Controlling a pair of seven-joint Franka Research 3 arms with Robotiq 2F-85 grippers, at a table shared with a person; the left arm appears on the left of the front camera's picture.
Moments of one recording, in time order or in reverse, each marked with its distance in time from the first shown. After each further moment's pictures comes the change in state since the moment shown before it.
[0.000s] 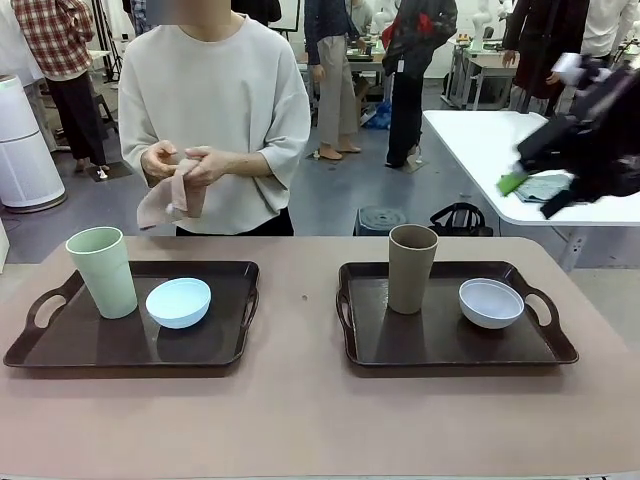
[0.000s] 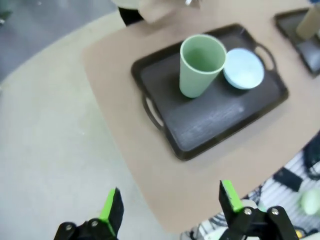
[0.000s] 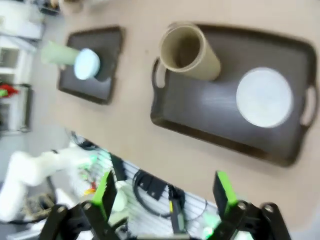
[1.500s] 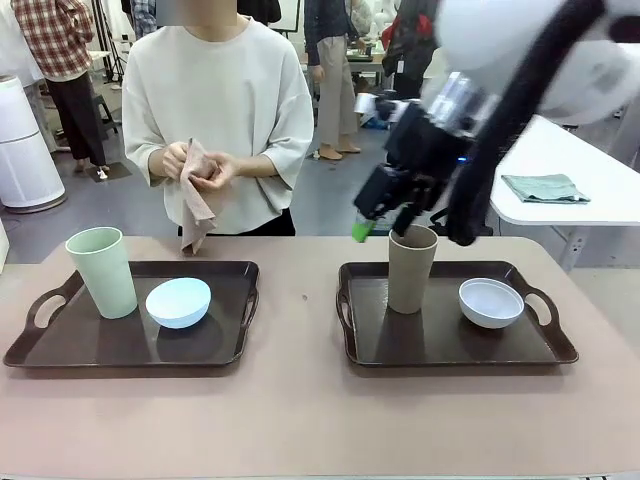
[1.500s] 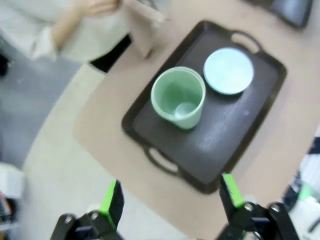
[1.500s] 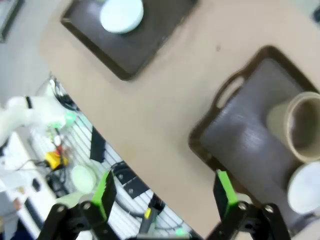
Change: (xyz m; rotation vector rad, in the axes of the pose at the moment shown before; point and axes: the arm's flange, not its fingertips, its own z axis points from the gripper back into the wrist) left arm 0.075 -0.020 -0.049 -0.054 -0.087 -0.512; right arm 0.047 0.155 -0.148 -0.063 0.217 0.464
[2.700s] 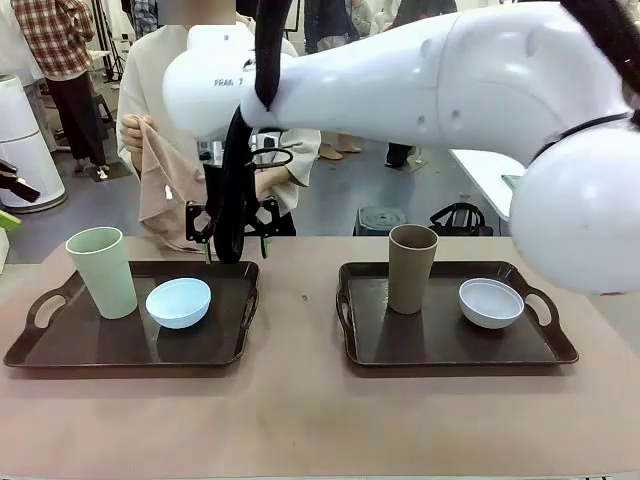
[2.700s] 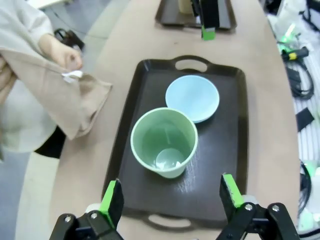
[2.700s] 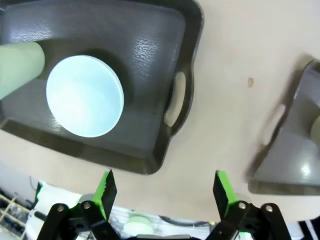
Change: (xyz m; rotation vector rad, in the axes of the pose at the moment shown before) left arm -0.012 0.086 -0.104 -0.398 -0.265 -0.302; right arm 0.218 0.088 -0.185 -0.300 0.276 -0.479
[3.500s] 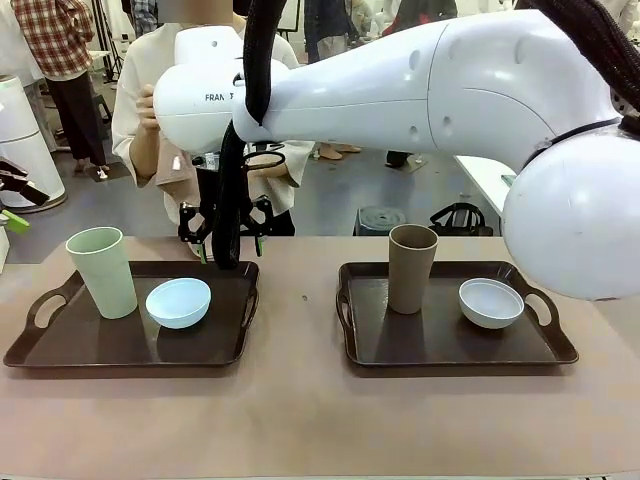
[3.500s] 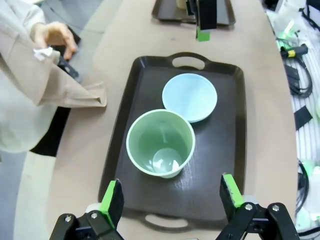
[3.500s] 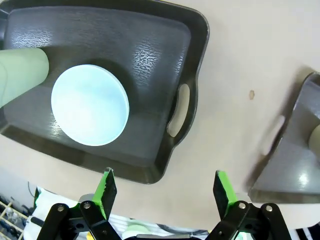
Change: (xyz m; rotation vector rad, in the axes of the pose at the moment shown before) left arm 0.008 -0.002 -0.005 -0.009 0.030 0.006; right arm 0.001 0.005 0.000 -0.003 -0.043 0.013
